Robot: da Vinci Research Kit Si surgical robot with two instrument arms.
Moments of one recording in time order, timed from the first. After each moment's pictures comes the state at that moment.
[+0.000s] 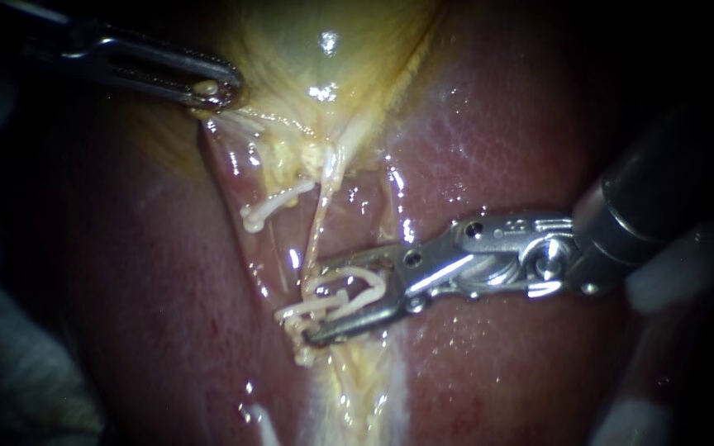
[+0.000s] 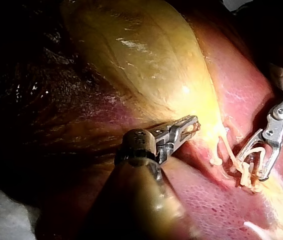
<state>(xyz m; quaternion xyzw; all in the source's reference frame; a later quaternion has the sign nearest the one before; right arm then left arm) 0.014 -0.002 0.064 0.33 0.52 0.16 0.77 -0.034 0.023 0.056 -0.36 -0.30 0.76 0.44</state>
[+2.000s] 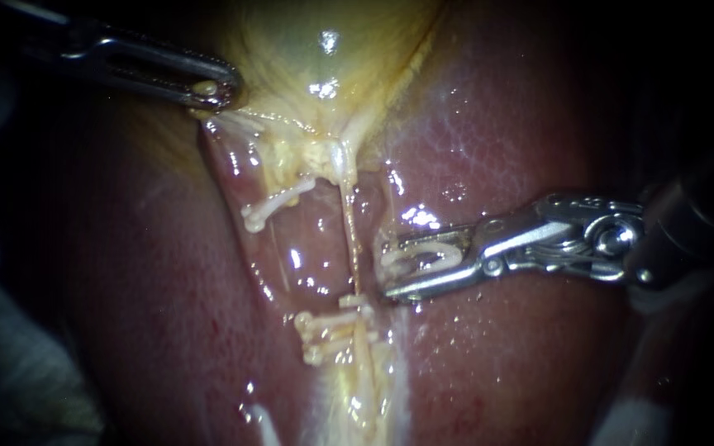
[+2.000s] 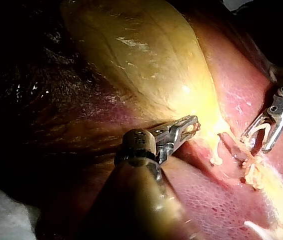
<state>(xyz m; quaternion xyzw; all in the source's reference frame) 0.005 0.001 0.067 0.42 0.44 0.32 0.73 -0.034 0.023 0.056 -0.36 -0.30 0.76 0.44</state>
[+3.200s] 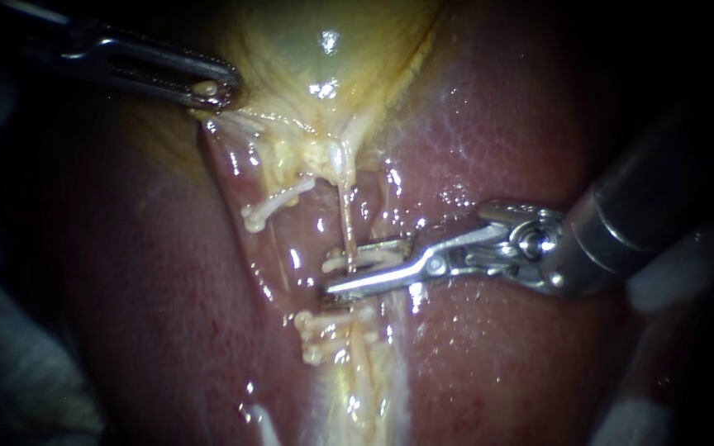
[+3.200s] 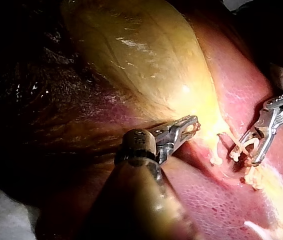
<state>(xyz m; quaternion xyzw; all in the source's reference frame) 0.011 -0.001 0.069 0.49 0.48 0.37 0.63 -0.034 0.023 0.056 -0.36 -0.30 0.76 0.44</state>
